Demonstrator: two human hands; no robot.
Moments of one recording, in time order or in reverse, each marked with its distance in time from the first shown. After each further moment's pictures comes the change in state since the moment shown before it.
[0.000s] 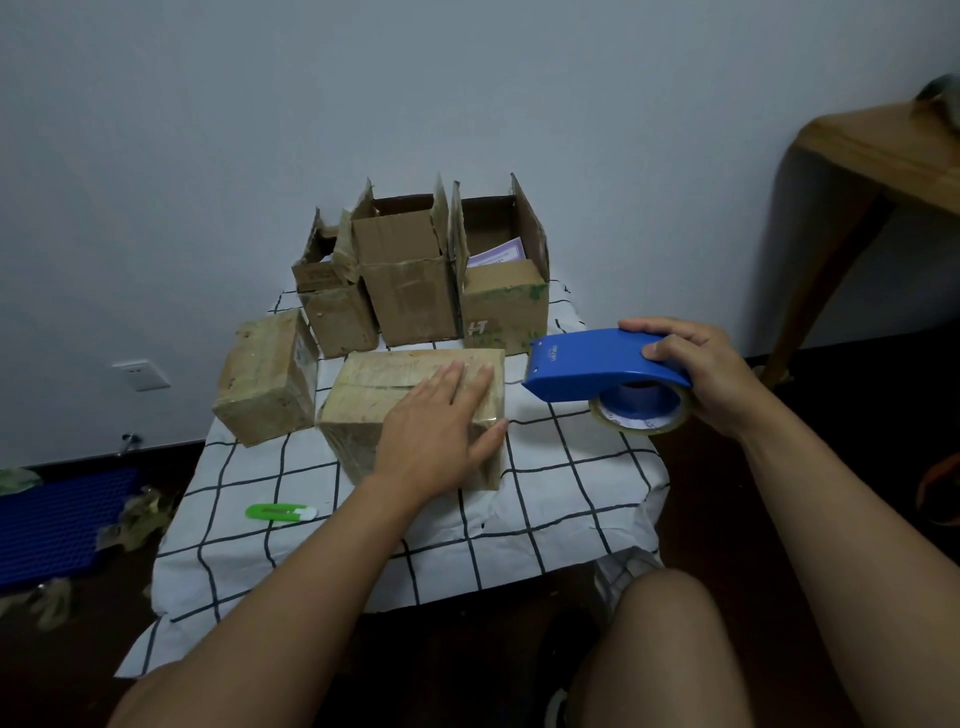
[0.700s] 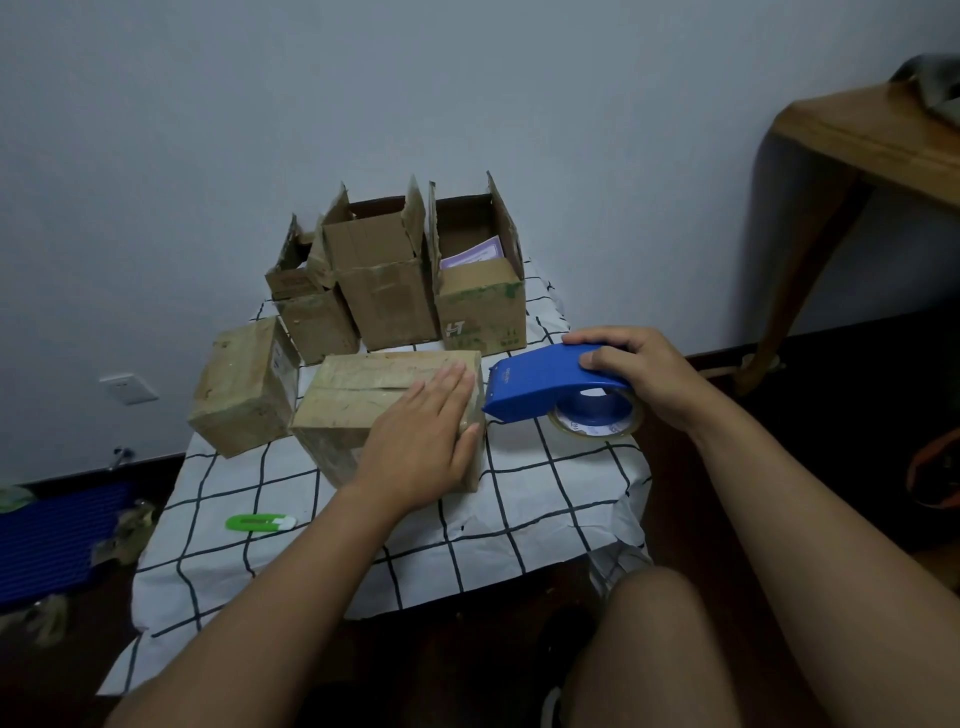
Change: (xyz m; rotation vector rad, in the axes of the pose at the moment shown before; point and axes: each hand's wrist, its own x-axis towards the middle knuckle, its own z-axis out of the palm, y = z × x) left_hand -0.002 0.012 -0.003 -0.009 0.038 0.157; right_hand 0.006 0.006 0.012 -0.126 -0.104 0.030
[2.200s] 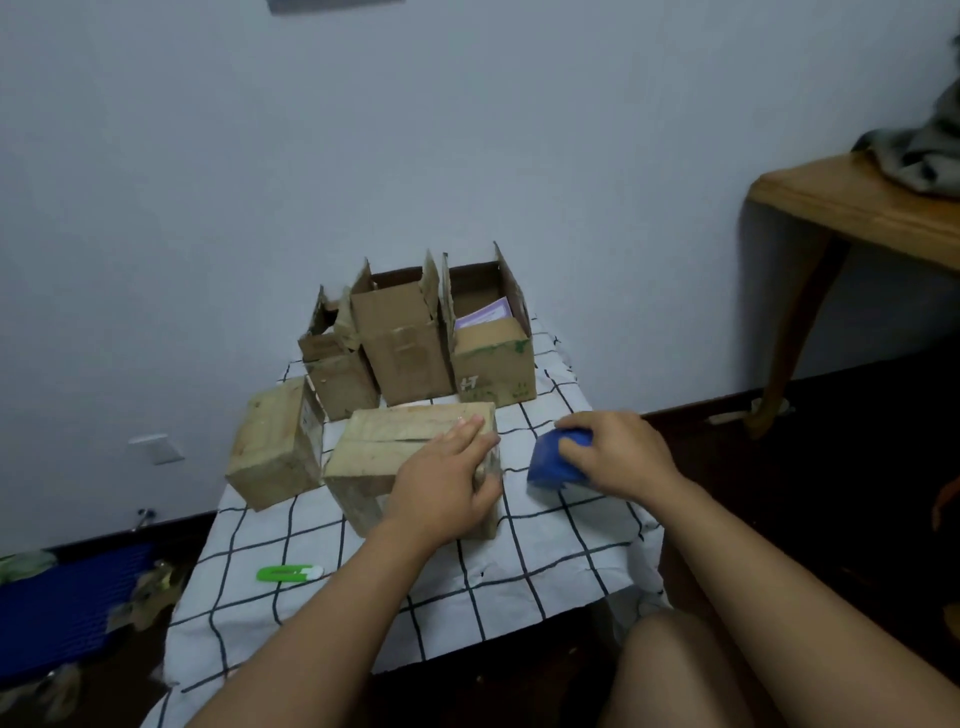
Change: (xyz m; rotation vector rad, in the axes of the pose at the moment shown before) left_hand 0.005 0.003 -0.007 -0.121 0.003 -0.081; right_hand -0.020 0.001 0.046 -0.793 0.172 0.025
